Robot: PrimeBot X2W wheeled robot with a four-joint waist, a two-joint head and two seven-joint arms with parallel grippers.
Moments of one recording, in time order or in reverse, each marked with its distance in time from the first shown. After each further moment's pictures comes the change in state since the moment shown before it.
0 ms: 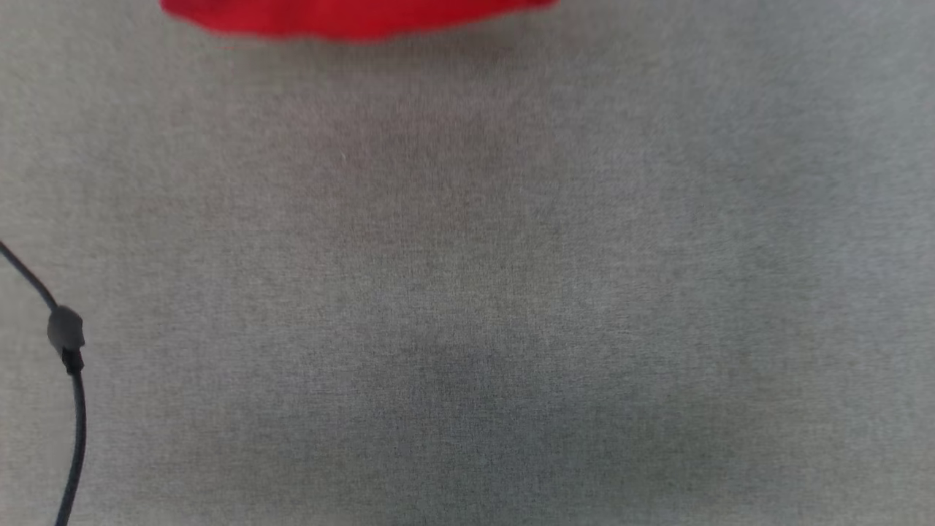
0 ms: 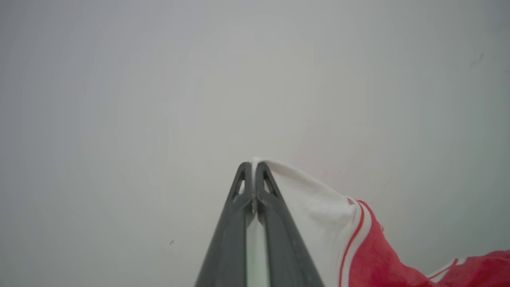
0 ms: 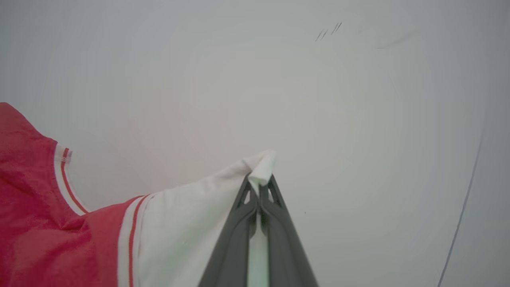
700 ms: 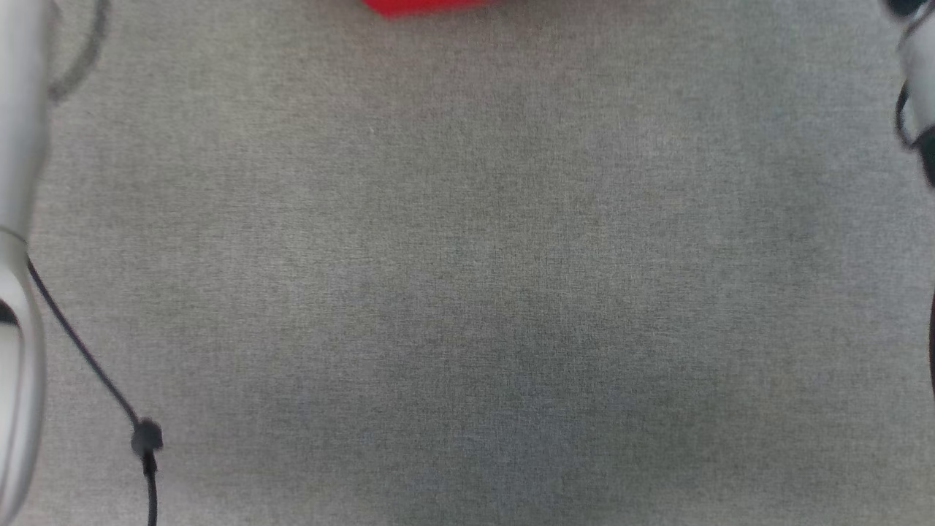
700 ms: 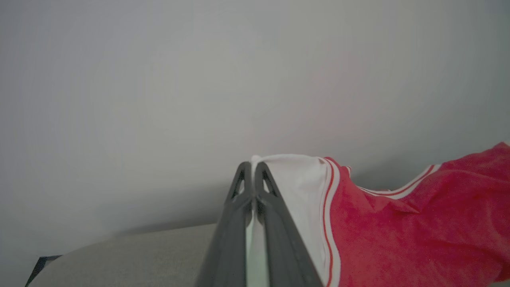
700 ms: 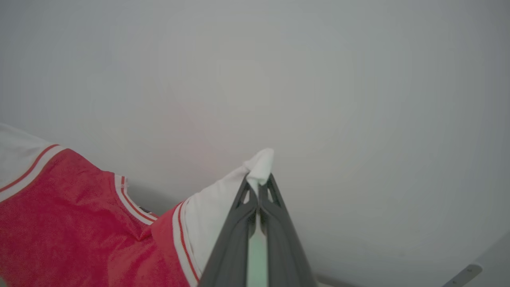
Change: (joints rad) left arm 0.234 -0.056 -0.160 0.174 -0.047 -0.076 0.156; right arm 0.218 0.031 0.121 0.069 0.137 0.000 0.115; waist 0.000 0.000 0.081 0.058
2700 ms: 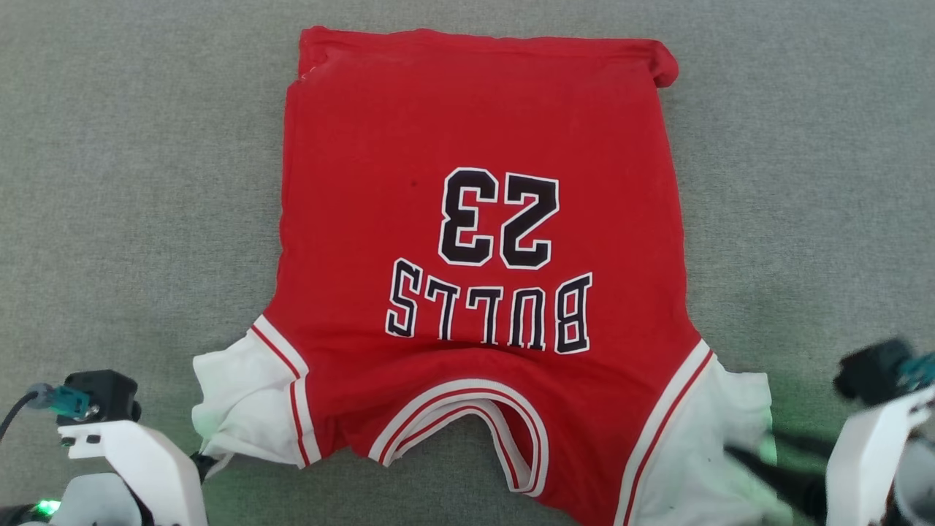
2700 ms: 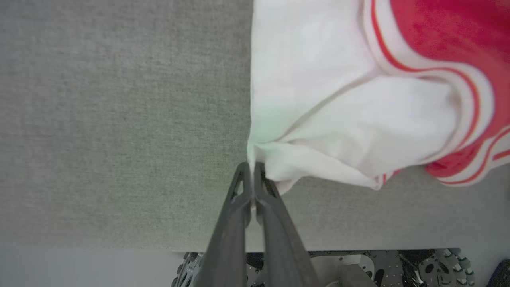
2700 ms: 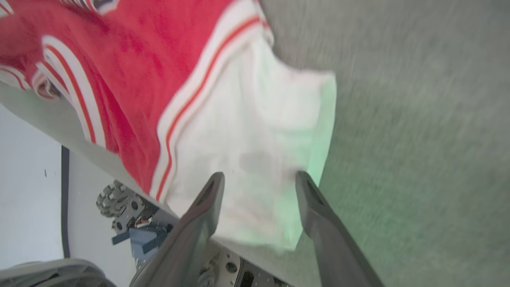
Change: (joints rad) left arm 1.566 0.583 0.071 -1.457 -0.452 0.663 0.496; right arm 1.534 -0.192 -0.340 -1.309 0.372 0.000 1.137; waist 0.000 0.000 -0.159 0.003
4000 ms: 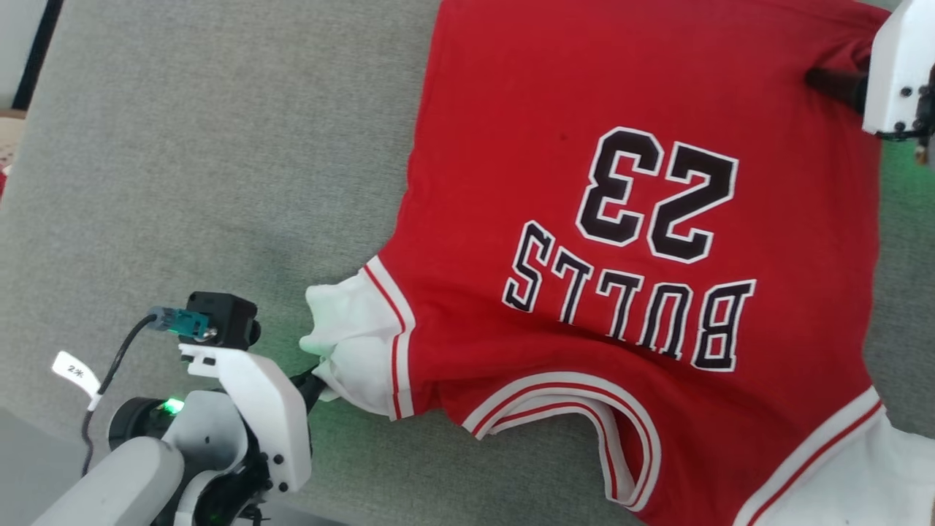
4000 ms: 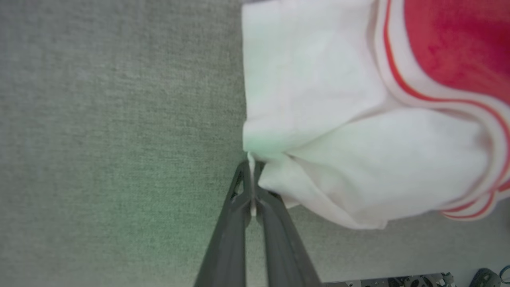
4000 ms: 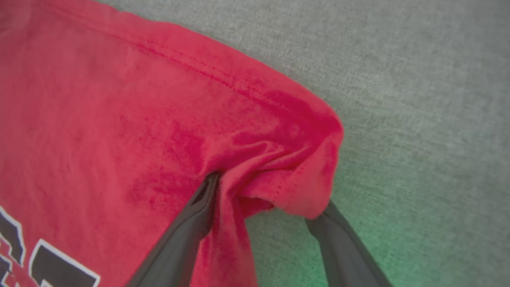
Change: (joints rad) left arm -0.286 -0.227 -0.149 0.147 0.092 -0.176 0.007; right arm -1.148 0.055 0.116 1.015 -0.309 0.000 -0.086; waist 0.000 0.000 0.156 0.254
